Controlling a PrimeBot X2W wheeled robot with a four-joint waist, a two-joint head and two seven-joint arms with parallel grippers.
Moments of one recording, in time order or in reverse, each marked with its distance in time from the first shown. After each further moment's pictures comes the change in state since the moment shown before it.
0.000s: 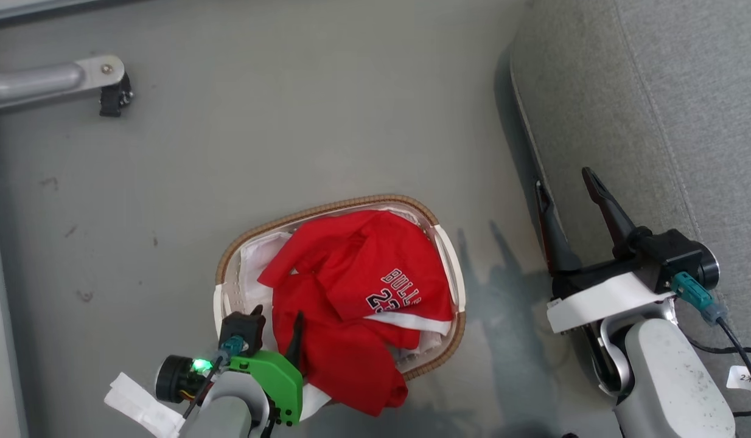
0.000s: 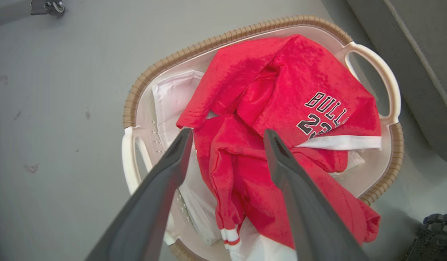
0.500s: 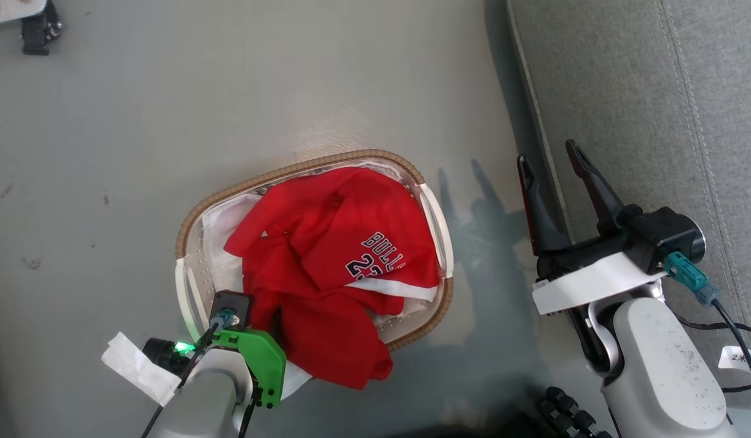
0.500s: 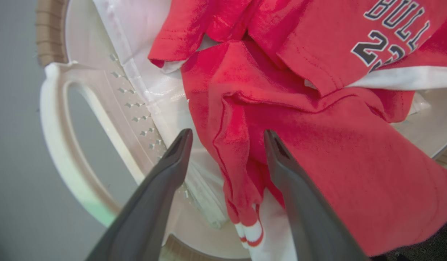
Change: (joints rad) left arm -0.178 0.000 -0.092 0.268 -0.056 0.011 0.027; right arm -0.065 0.000 0.048 -0.017 0.035 0.000 0.000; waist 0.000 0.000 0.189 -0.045
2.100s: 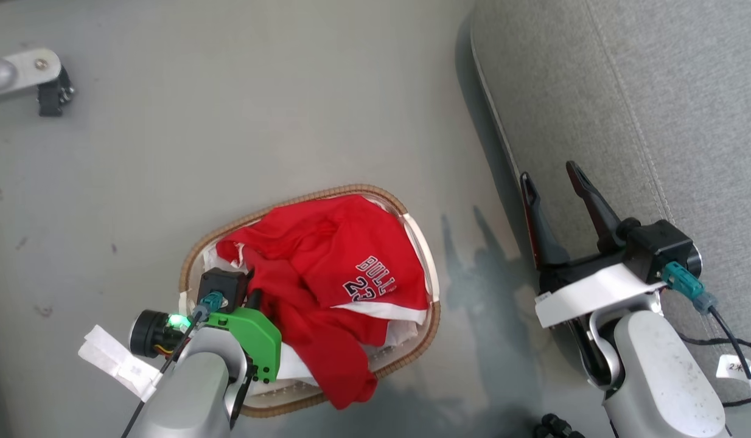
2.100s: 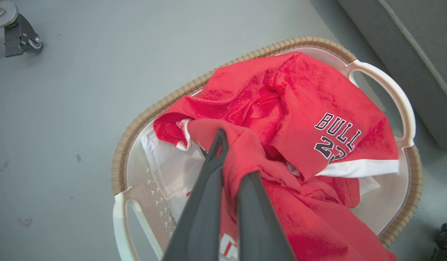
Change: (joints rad) left arm 0.017 0.058 0.007 -0.171 -0.020 -0.014 -0.024; right arm 0.024 0.000 -0.005 0.047 0.033 0.000 0.000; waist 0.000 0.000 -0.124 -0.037
